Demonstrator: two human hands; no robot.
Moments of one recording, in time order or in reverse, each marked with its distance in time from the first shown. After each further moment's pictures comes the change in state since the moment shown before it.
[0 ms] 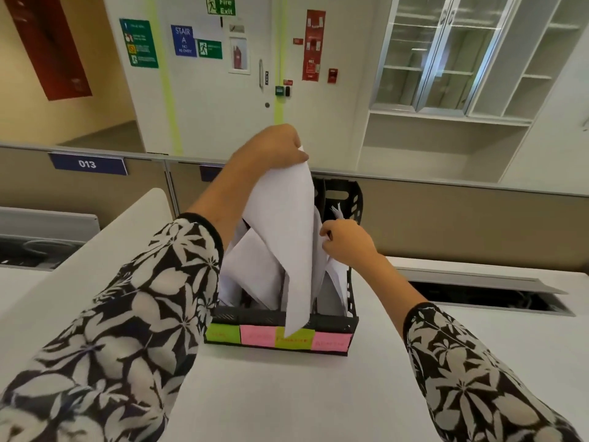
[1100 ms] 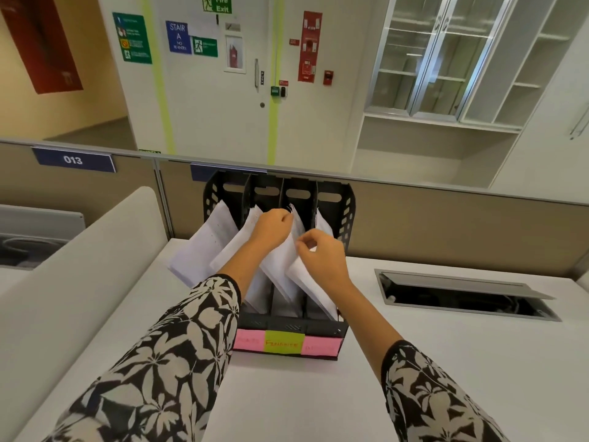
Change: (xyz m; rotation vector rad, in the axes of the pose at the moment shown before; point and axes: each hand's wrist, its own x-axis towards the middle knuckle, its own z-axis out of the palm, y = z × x) left_hand 0.012 -0.052 0.168 -0.487 0.070 -0.151; right_hand -0.015 -0.021 0.044 0.520 0.310 0.070
